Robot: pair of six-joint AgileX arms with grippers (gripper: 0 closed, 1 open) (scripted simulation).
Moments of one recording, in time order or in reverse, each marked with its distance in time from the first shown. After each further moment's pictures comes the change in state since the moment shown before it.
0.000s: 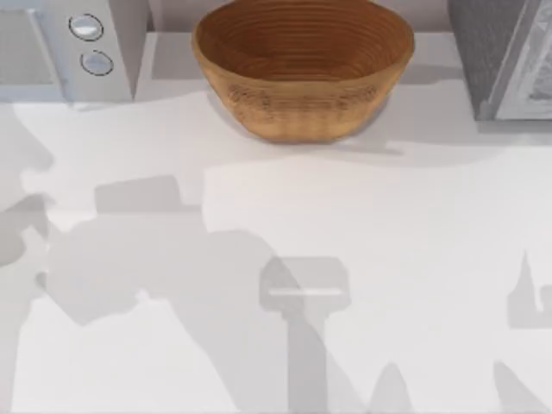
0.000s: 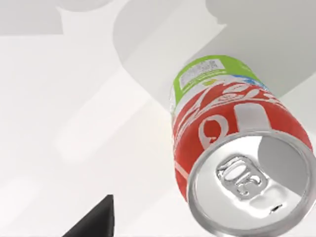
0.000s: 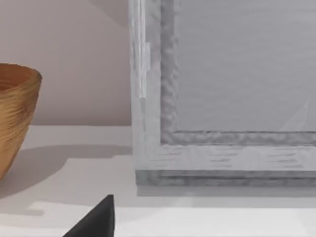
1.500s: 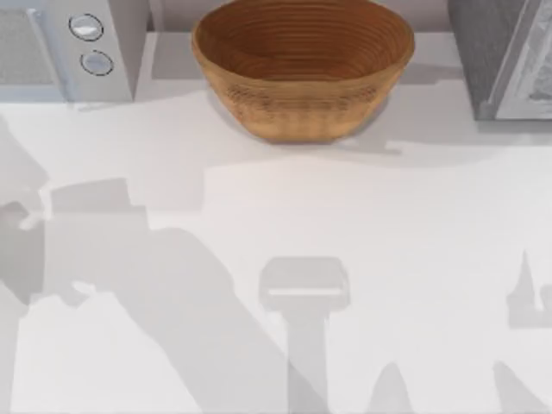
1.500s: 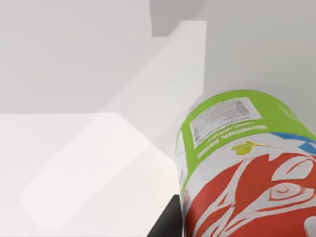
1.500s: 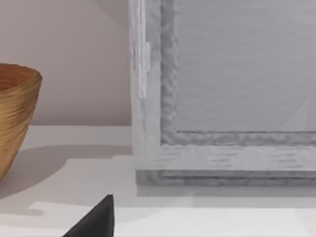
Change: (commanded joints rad) left arm 0.002 0.045 -0.176 0.221 0.000 0.002; right arm 0.000 0.000 0.000 0.000 0.000 0.000
